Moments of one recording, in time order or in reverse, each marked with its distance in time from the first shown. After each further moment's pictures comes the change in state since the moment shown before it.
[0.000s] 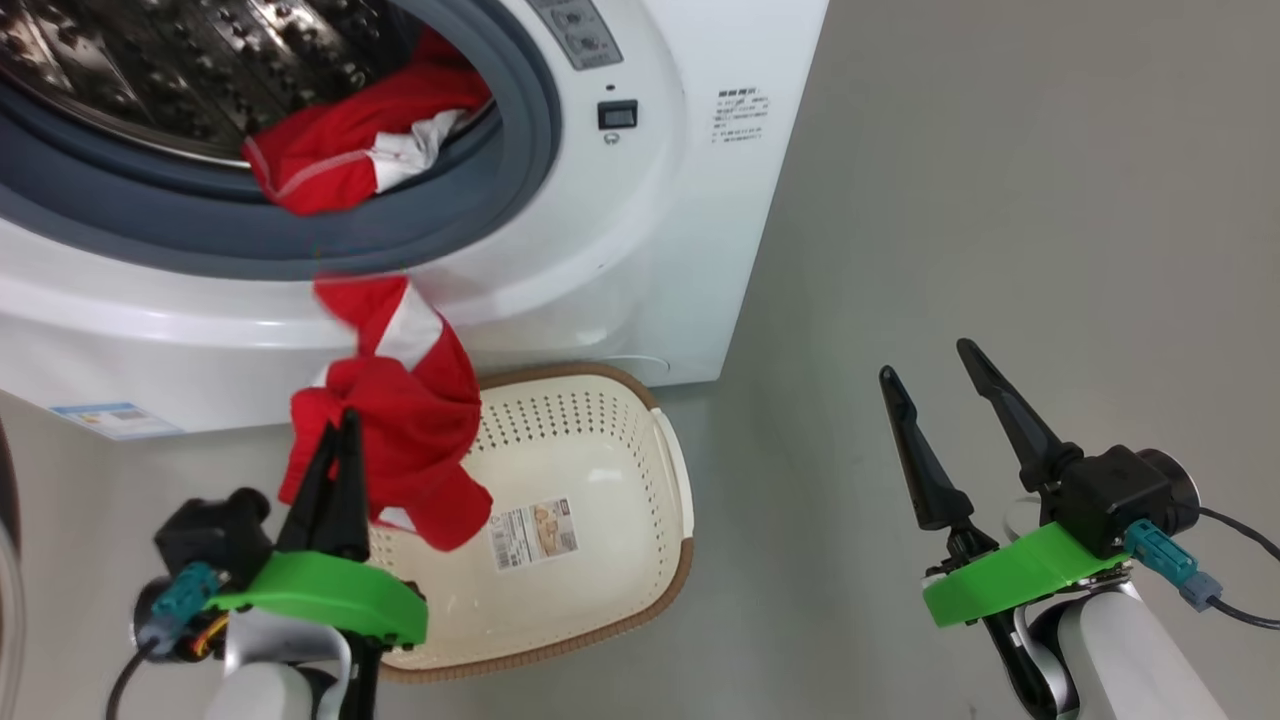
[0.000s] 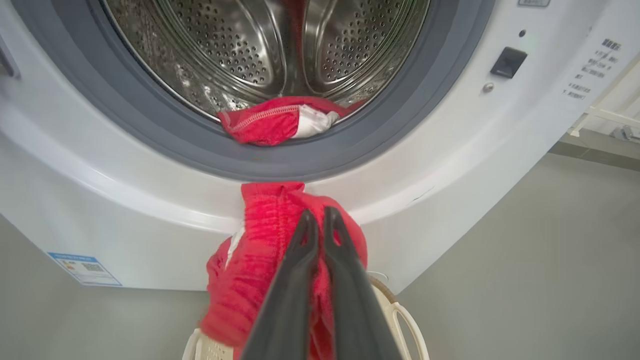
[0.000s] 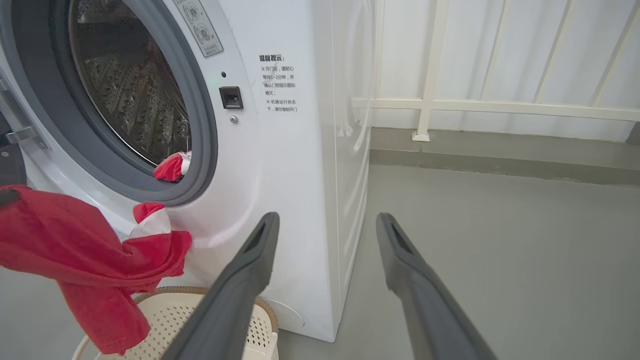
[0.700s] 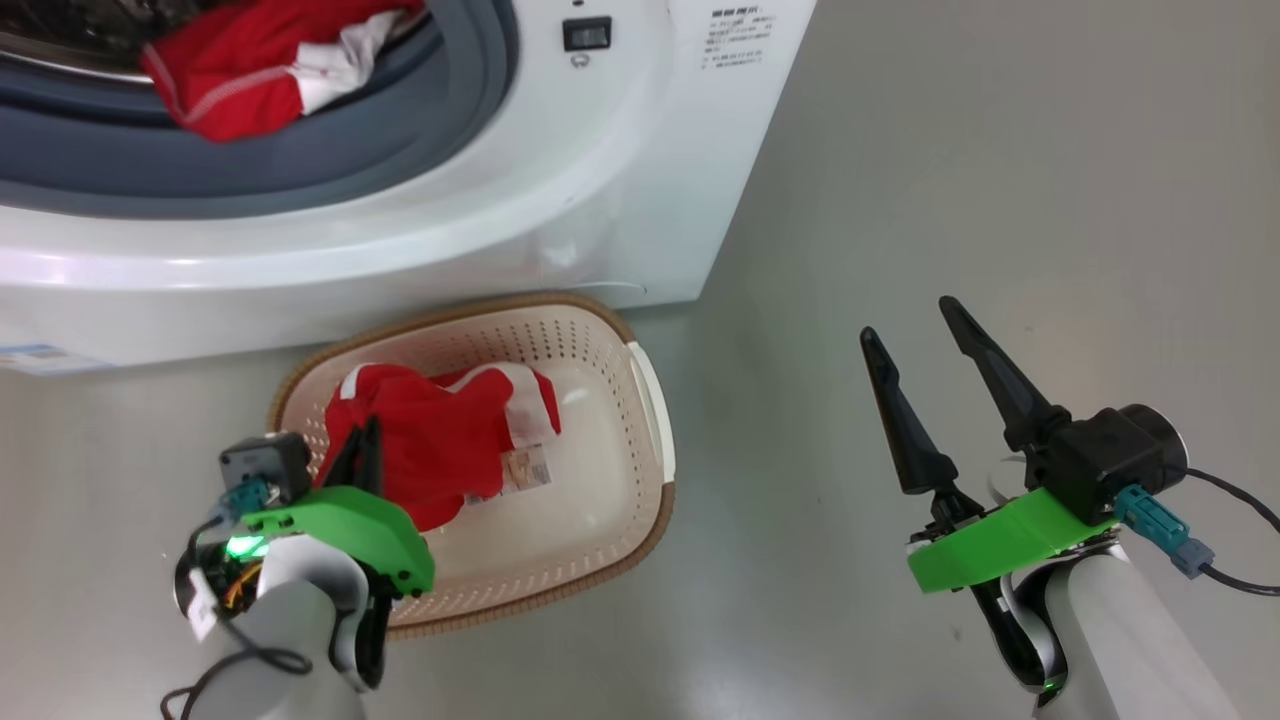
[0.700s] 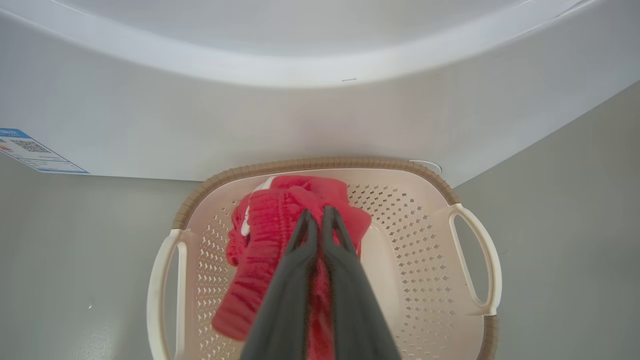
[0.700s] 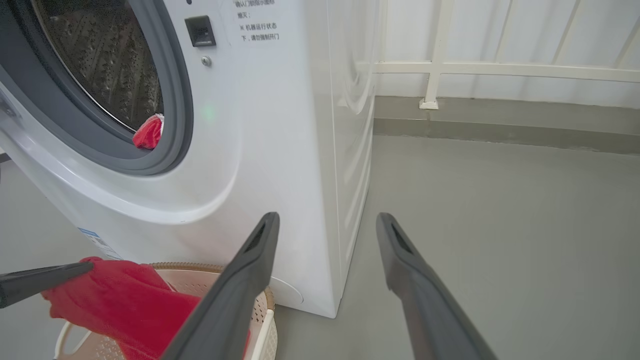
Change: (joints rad) left arm -0.337 -0.039 -0.053 0.705 -0.040 -0.092 -0.099; right arm -0.067 -0.003 0.031 -0.001 0.002 0.000 0.000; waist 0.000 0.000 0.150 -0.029
